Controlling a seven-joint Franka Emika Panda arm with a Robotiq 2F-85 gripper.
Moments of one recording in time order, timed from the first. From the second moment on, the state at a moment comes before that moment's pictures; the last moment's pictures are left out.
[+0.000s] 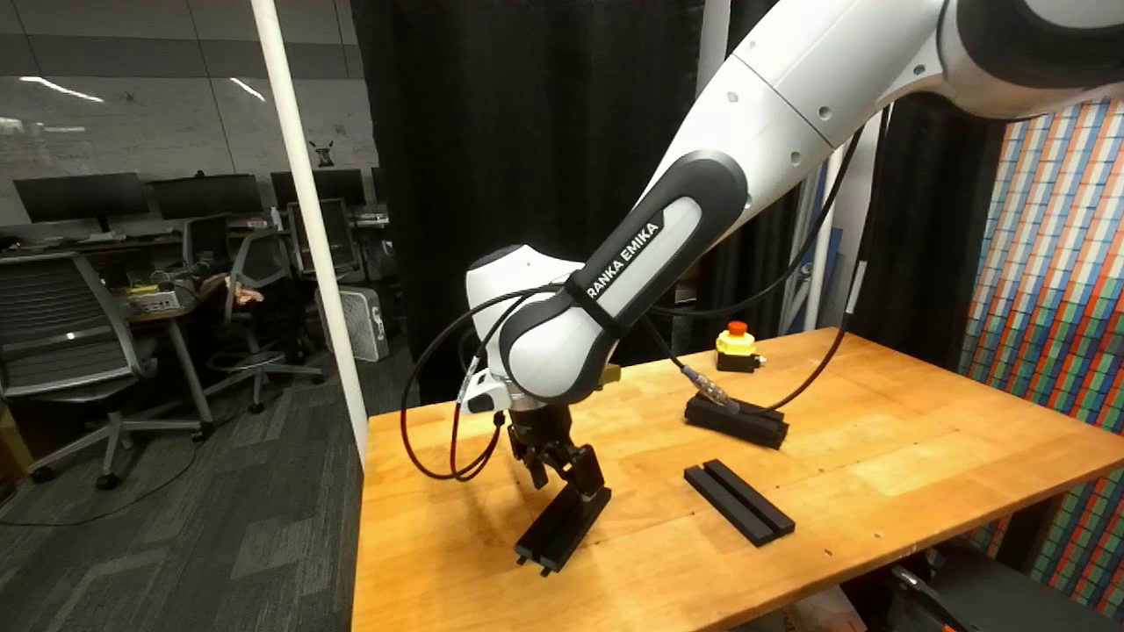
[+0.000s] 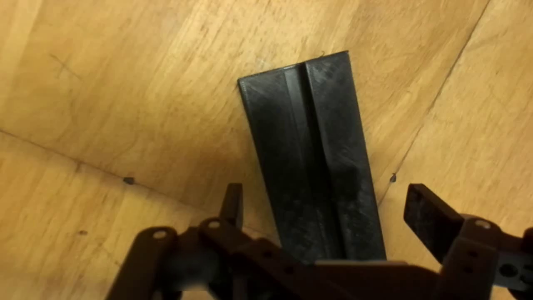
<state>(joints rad) 0.18 0.41 0.27 -2.01 -0.30 2.24 -1.15</state>
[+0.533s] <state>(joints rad) 0.16 0.37 0.27 -2.10 -0.30 2.31 -1.25</state>
